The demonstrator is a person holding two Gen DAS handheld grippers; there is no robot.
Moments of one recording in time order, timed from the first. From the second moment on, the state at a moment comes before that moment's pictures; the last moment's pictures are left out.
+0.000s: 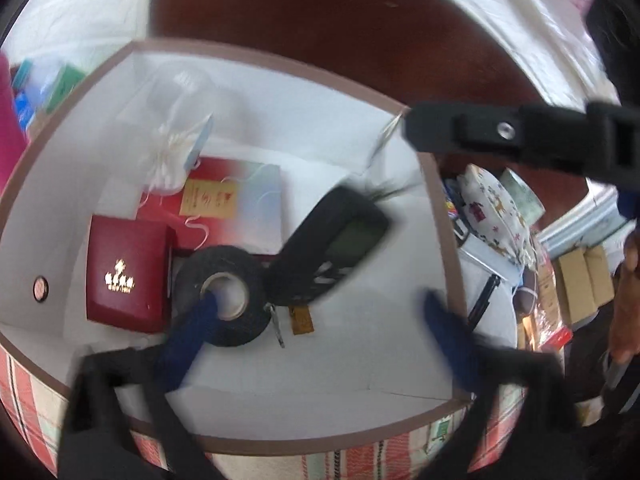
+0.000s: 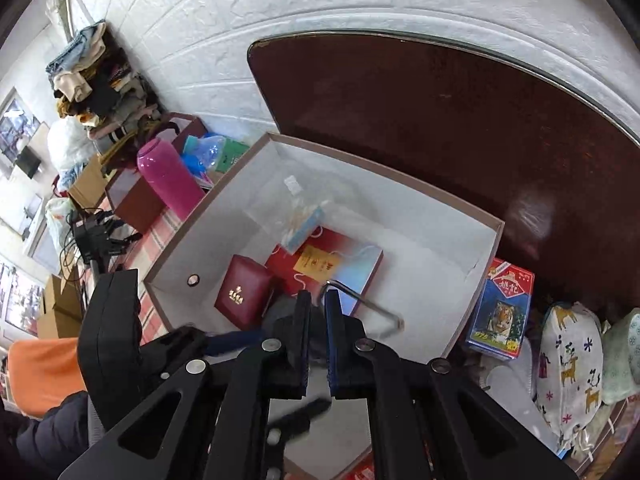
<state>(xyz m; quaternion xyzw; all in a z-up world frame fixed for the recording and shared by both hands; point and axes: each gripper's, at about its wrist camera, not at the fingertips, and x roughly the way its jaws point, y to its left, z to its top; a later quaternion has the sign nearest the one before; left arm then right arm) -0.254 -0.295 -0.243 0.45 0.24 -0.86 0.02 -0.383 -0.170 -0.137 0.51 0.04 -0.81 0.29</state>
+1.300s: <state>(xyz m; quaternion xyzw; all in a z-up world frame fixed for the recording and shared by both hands) -0.076 -0.188 -0.086 0.36 0.02 -0.91 0.23 -0.190 -0.077 -0.060 0.43 0.02 -0.86 0.25</state>
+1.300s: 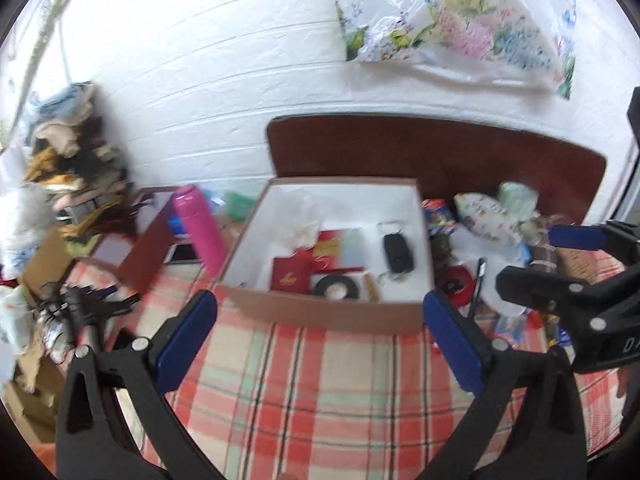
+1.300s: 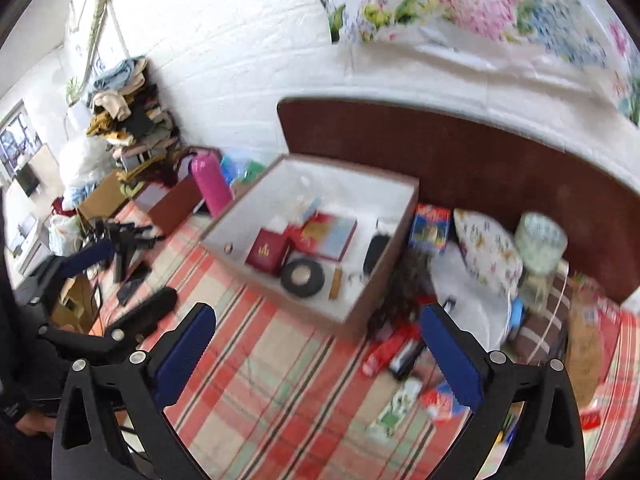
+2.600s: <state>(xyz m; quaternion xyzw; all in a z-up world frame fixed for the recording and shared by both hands) -0.088 -0.274 -0.118 0.40 0.05 -0.90 0.17 -0.190 -0.146 -0.104 0.49 0.06 -0.86 0.16</state>
